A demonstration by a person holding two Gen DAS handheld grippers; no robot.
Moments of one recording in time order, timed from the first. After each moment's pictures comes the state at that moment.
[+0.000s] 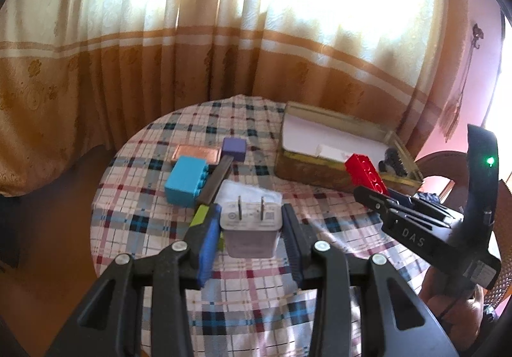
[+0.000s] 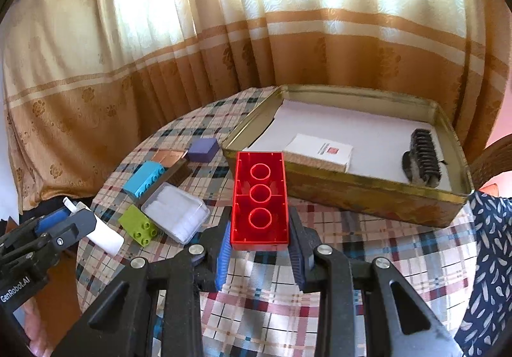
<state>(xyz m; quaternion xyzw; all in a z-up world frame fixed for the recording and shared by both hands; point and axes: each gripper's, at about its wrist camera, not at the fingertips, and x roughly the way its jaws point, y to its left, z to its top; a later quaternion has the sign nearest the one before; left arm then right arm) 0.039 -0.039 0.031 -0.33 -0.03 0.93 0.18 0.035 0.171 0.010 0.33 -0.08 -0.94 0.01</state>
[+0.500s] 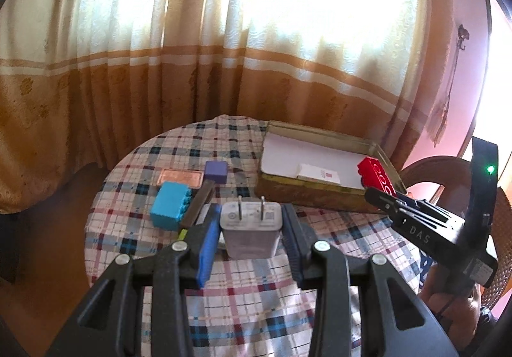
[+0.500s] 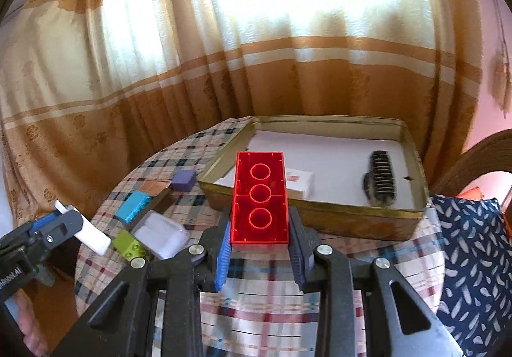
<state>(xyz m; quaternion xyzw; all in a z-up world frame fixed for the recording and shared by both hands) 0.041 -0.019 0.053 -0.31 -0.02 0.93 0.20 0.055 0.207 0.028 0.29 -0.10 -0.95 -0.03</state>
